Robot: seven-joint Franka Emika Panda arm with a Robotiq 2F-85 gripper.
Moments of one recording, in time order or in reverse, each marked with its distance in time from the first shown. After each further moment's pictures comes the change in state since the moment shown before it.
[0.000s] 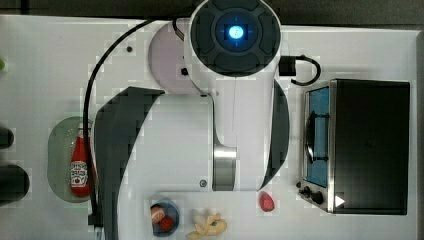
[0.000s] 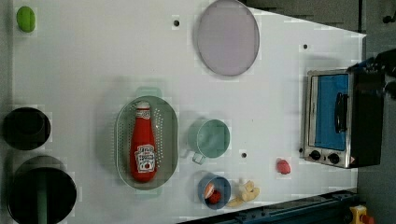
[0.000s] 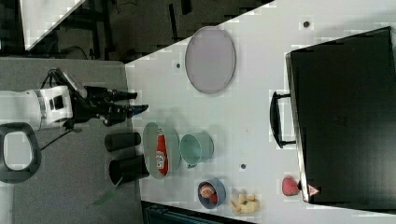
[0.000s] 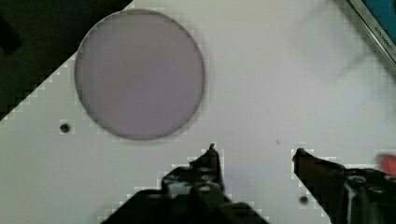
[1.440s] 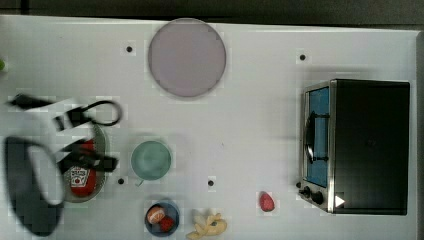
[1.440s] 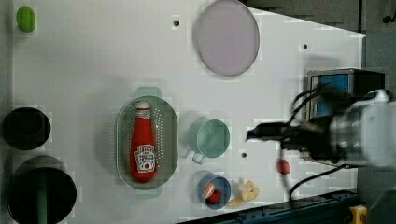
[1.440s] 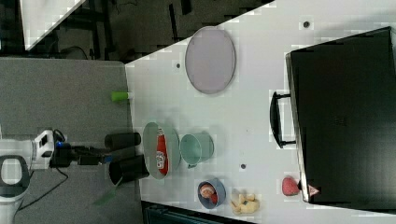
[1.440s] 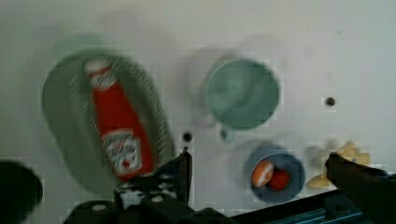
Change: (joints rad) arm -0.054 -0.016 0.584 -0.110 0.002 -0.075 0.033
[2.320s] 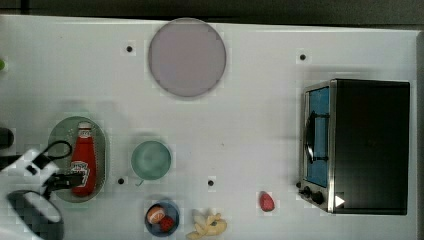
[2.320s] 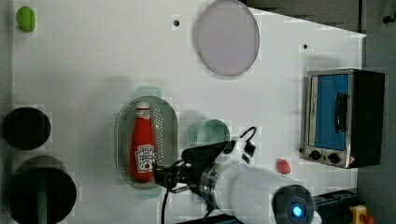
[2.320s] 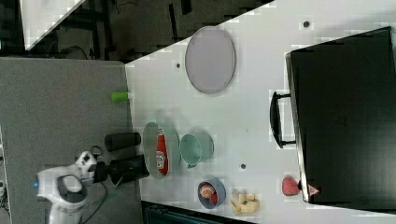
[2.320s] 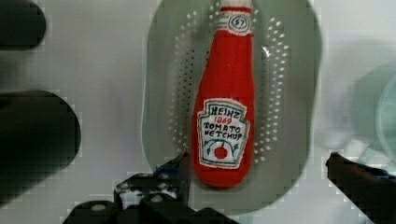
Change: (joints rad) arm 0.063 0.159 0.219 -0.368 -0.112 0.669 0.009
